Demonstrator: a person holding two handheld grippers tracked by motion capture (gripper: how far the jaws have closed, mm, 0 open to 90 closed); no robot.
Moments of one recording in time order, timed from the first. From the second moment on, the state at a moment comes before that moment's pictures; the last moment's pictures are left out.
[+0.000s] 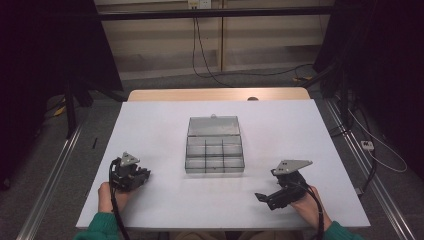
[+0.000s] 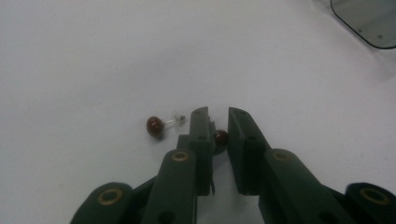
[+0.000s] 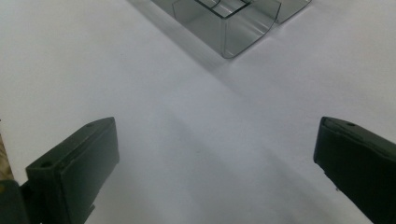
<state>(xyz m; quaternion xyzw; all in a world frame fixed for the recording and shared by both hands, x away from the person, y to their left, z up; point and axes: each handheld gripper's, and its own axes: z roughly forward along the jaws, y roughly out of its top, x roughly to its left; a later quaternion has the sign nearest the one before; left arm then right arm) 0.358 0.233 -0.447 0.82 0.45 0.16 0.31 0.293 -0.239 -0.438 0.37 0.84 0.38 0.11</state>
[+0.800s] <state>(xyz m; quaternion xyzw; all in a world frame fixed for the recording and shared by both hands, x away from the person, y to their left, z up) 0.347 0.218 -0.432 0.82 0.41 0.19 0.34 0.291 -0.241 -0.437 0.36 0.84 0.38 0.12</state>
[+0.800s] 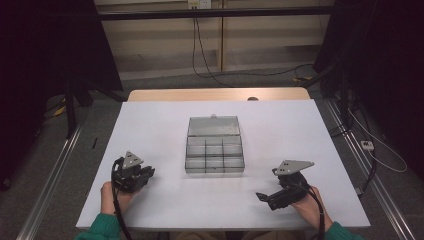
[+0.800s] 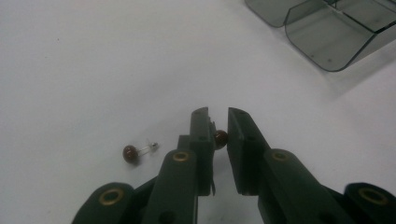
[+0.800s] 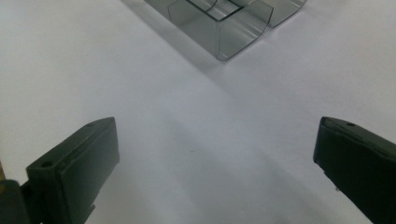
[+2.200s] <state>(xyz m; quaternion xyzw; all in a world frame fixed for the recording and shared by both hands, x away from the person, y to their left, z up) 0.353 0.151 -0.405 0.83 0.35 0.20 0.39 0.295 -0.243 -0.435 0.37 0.84 0.37 0.13</state>
